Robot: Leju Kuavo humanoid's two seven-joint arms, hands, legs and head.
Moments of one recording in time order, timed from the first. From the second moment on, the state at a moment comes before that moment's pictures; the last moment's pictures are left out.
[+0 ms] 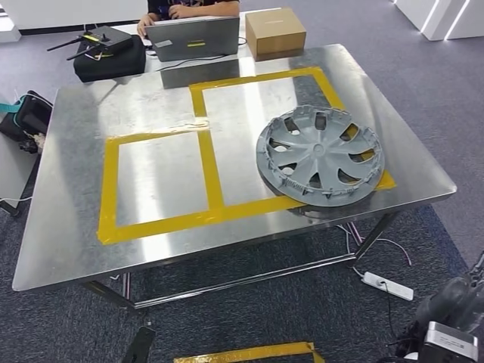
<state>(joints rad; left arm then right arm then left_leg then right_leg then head) -0.05 -0.12 -0.04 -0.19 -0.24 0.44 -0.20 0.32 0.06 -0.06 -2.01 0.36 -0.65 -0.62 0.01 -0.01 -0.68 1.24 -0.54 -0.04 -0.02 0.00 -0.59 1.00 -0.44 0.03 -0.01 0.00</state>
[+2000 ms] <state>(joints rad) -0.08 -0.11 -0.04 -0.19 -0.26 0.42 -0.19 0.27 0.03 0.00 -1.99 0.34 -0.65 -0.59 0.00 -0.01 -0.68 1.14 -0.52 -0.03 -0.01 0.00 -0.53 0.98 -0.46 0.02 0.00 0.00</state>
